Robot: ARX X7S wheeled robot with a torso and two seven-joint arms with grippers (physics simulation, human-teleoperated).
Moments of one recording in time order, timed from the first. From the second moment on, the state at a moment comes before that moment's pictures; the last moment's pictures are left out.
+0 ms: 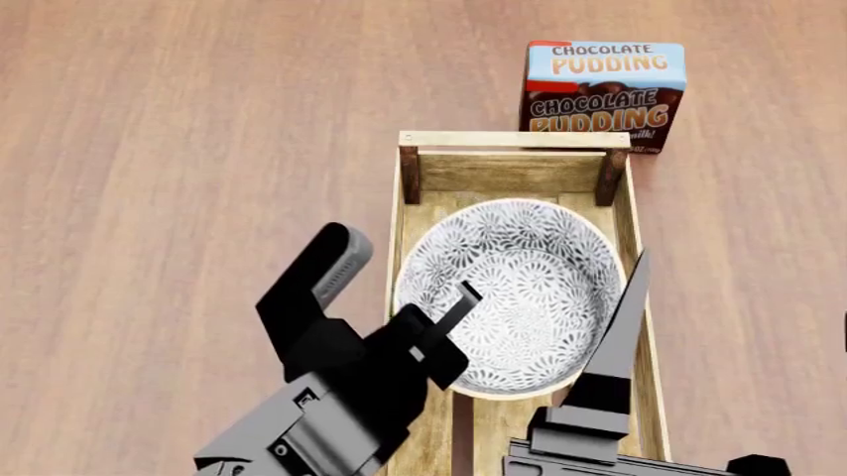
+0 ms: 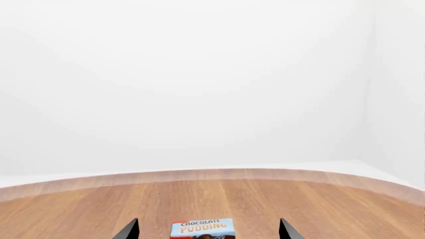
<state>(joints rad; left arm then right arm) -1.04 -0.01 1.27 -0.47 -2.03 0.34 -0.83 0.27 0.88 -0.41 -0.99 0.65 0.26 1.07</state>
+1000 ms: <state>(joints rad) -1.13 0.00 1.59 -0.45 -2.31 0.51 -0.73 0.27 0.90 -0.42 -1.00 0.66 0.25 1.08</state>
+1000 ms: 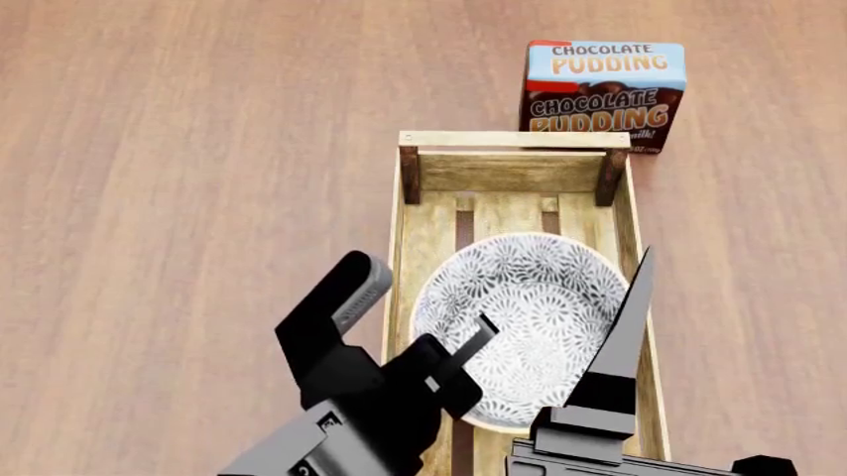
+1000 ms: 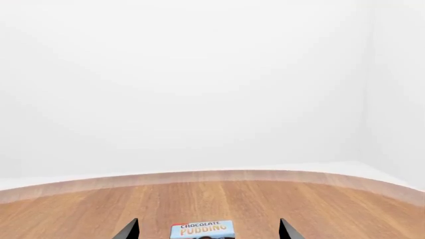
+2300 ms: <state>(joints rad) -1.20 -0.02 1.68 -0.34 -2.12 0.50 -0.89 0.29 0.91 -0.45 -1.00 0.66 0.24 1.10</state>
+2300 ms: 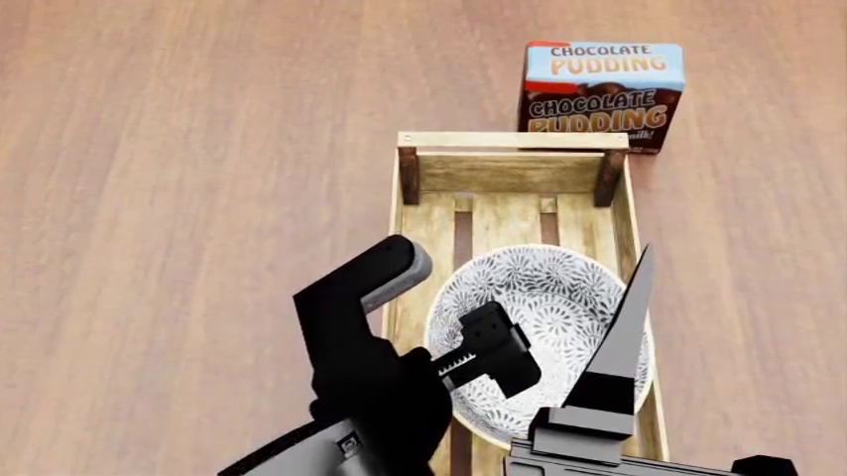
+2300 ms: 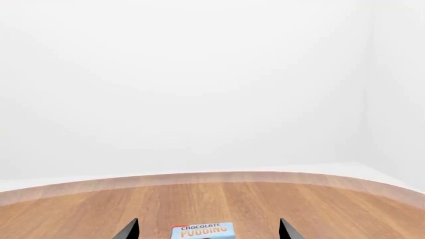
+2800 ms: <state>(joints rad) -1.30 -0.12 1.75 -0.05 -1.87 0.58 -1.10 0.31 0.92 -0.46 -1.01 0.66 0.24 1.11</state>
